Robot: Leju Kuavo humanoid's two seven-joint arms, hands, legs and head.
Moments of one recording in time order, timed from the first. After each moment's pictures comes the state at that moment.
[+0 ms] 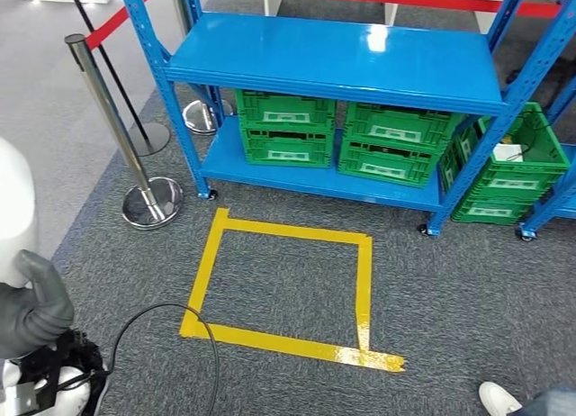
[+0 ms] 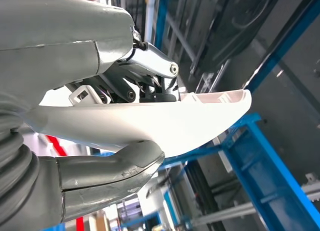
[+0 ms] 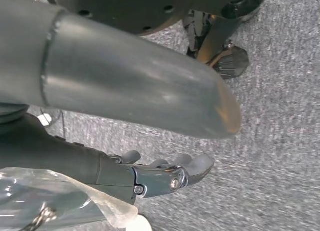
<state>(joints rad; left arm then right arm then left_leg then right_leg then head) -0.03 -0.05 -0.30 -1.79 -0.24 0.70 -0.65 -0.01 0.20 -1.32 -0.29 1.33 0.01 -0.24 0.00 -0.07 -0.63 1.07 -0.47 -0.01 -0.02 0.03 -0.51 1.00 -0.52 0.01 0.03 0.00</state>
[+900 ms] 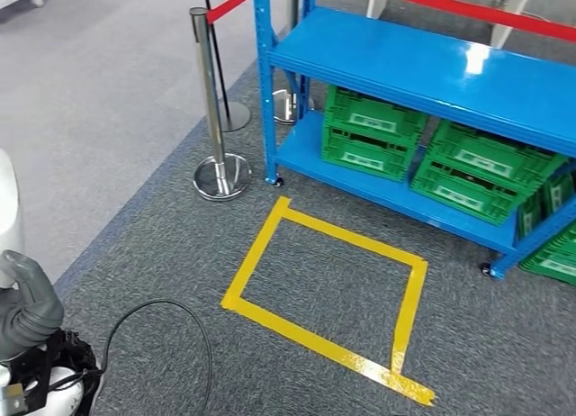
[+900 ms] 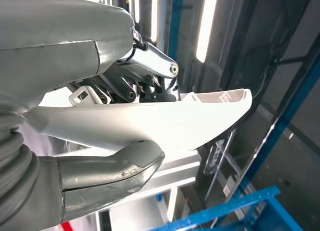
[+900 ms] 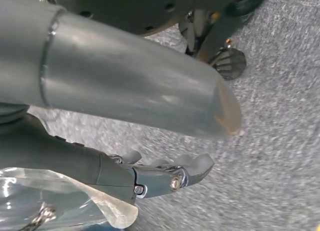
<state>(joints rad) -0.02 -0.06 -0.28 -1.81 -0.24 0.70 -0.65 -0.02 0.19 -1.35 -0.29 1.32 0.01 -0.23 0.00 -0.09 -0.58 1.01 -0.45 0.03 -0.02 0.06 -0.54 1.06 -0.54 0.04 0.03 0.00</state>
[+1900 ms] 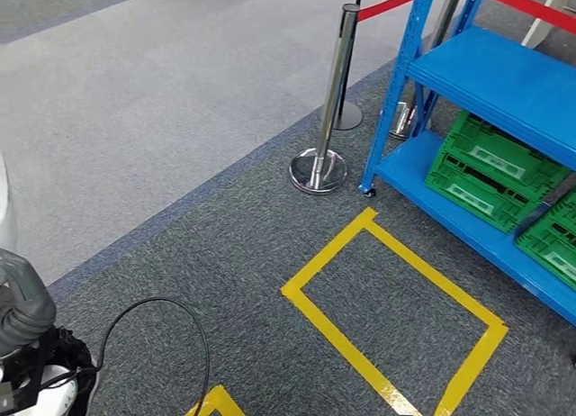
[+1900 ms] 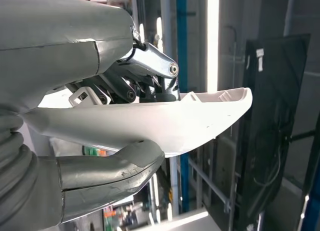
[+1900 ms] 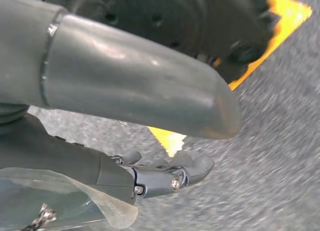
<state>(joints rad) -0.04 -0.05 -0.27 -1.81 -0.21 0.69 -0.65 -0.01 0.11 -1.40 -0.27 1.32 0.31 -0.26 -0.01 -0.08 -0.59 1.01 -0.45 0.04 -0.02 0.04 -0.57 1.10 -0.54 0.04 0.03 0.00</state>
